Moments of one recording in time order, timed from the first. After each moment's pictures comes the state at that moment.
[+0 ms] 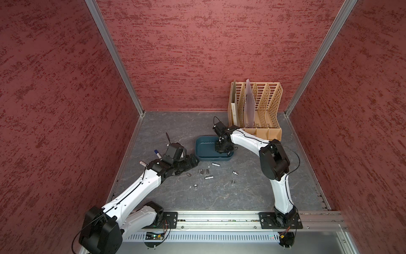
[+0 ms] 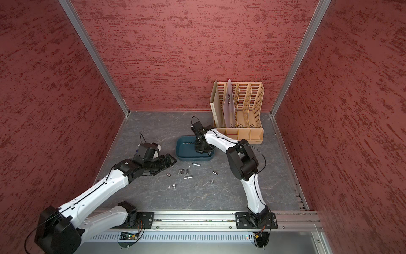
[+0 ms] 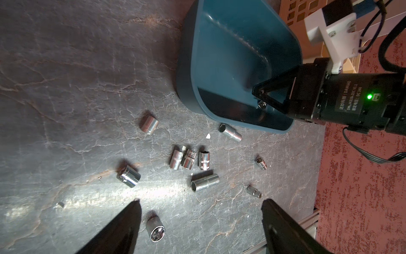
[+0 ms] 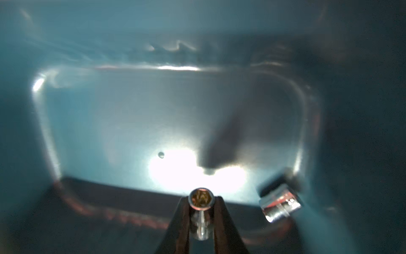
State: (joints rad) left arm -0.47 1.05 0.71 -0.56 0.21 -0.86; right arm 0.62 2.15 1.71 -0.90 -0.04 0.59
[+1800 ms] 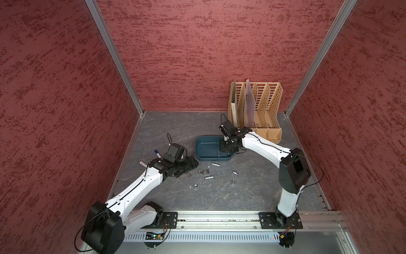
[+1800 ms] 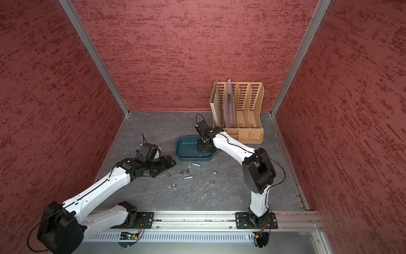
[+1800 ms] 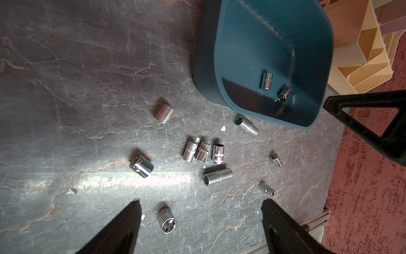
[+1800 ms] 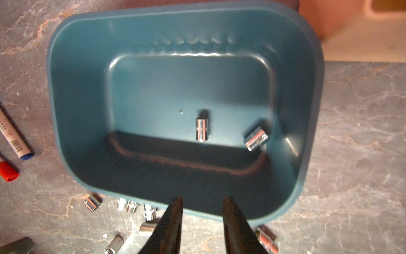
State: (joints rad) left arm -0.46 1.10 0.73 -0.62 0.21 -0.85; right arm 0.64 1.83 1.50 -0.85 -0.04 0.62
